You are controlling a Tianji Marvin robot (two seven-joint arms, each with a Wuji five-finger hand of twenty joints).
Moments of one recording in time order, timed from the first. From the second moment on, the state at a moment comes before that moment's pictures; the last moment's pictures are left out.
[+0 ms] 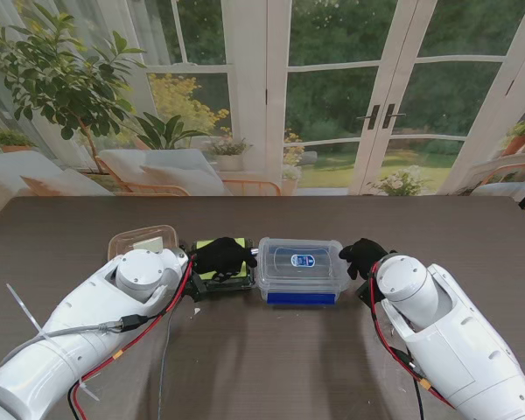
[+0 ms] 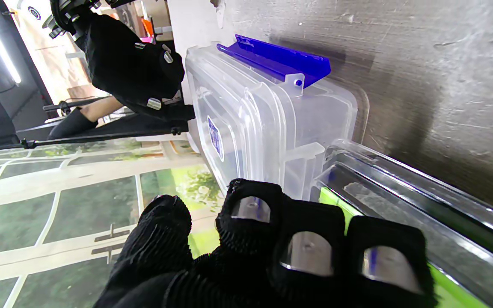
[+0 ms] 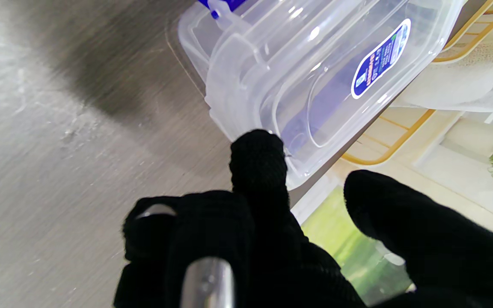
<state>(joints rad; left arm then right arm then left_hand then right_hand) 0.99 -1.20 -0.87 -0.96 -0.23 -0.11 -0.47 -1.27 -1.12 1.15 -1.44 -0.22 0.55 0.16 1.01 0.02 0.01 -0.02 0.82 0.55 0.09 0.09 1.34 0.13 1.19 1.13 1.24 0.22 1.60 0.85 1.04 0.35 1.81 0.65 0.25 -0.34 1.20 0.02 0.55 0.41 0.48 0.15 1.24 0.06 1.01 0.84 1.30 0.03 1.71 0.98 0.63 0.10 1.86 0.76</state>
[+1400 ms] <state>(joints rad) 1.08 -1.15 -0.96 -1.09 -0.15 -0.02 -0.46 -1.27 -1.12 1.13 -1.43 -0.24 0.54 0.16 1.00 0.02 0.01 -0.02 0.83 0.48 0.09 0.10 1.34 0.12 1.19 1.13 1.24 0.22 1.60 0.85 1.04 0.35 1.81 0.65 0.25 -0.34 1.20 0.02 0.54 0.44 0.48 0.15 1.24 0.06 1.01 0.84 1.30 0.03 1.70 0.97 0.63 0.10 1.86 0.75</state>
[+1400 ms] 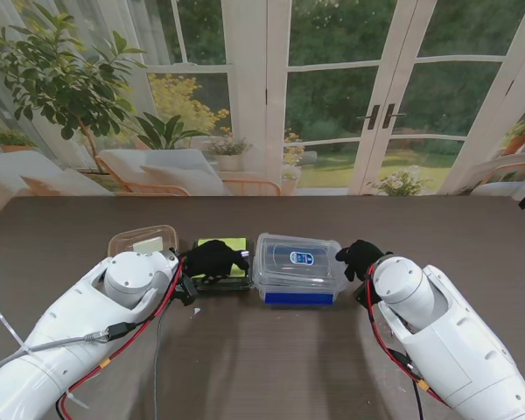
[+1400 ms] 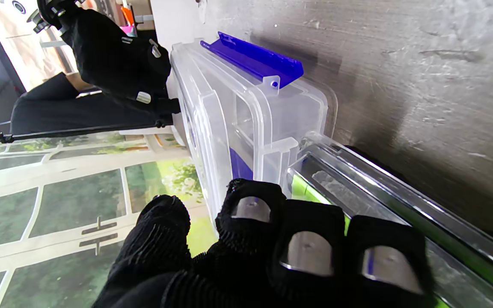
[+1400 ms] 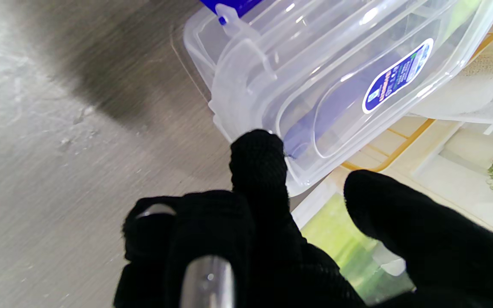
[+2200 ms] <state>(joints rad) 1.07 -1.19 -0.95 -1.07 -0.19 -0.16 -0.33 -1.28 -1.13 1.13 -1.45 -0.25 0.53 0.15 1.00 0.02 0.01 -0.02 0.84 0.48 0.11 0.10 1.34 0.12 1.19 1.13 1.24 0.22 1.60 0.85 1.04 0.35 1.81 0.65 0.25 -0.34 1.20 0.02 0.54 0.41 0.49 0.16 1.24 0.06 1.01 0.84 1.30 0.03 1.70 0.96 0.63 0.10 1.87 0.74</state>
